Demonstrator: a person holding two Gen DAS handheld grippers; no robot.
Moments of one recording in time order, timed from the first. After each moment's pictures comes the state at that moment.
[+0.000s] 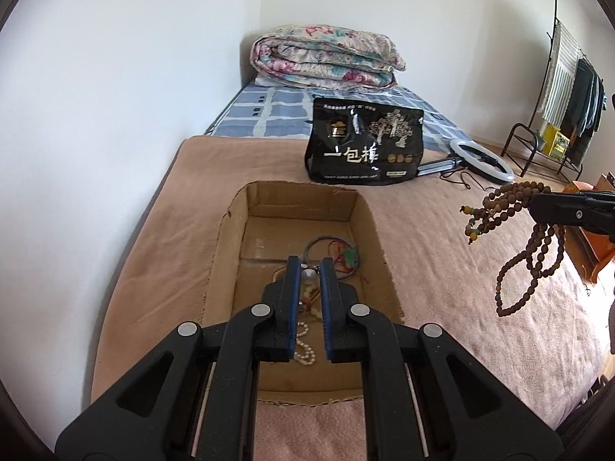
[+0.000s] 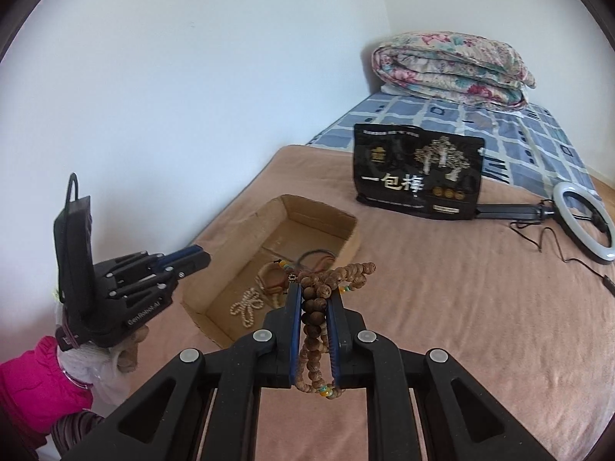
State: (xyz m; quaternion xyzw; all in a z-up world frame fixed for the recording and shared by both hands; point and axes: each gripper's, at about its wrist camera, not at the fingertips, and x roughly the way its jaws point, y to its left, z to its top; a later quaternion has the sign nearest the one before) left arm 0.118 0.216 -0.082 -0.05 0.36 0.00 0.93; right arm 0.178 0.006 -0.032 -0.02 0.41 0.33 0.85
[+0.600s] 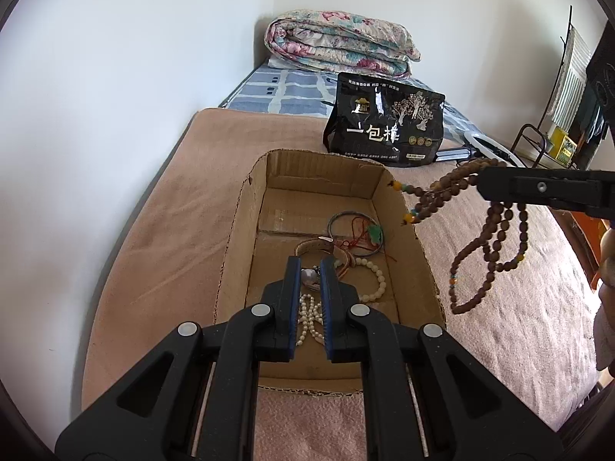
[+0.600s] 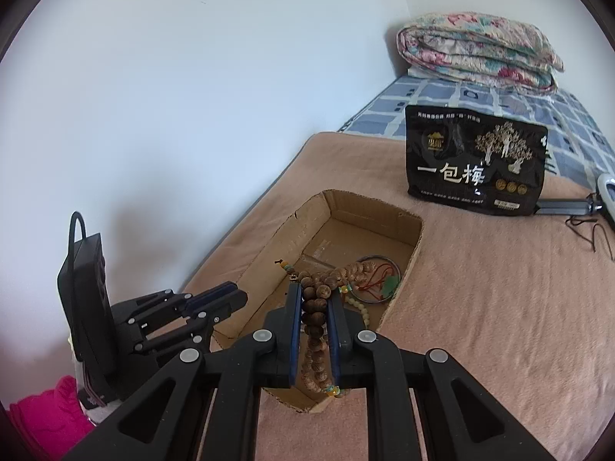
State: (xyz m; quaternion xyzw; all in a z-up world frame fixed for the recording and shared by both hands) left arm 0.115 0.238 -0.113 -0.07 0.38 0.01 0.92; right arm 0.195 0.080 -0.061 0.00 0.44 0.35 0.83
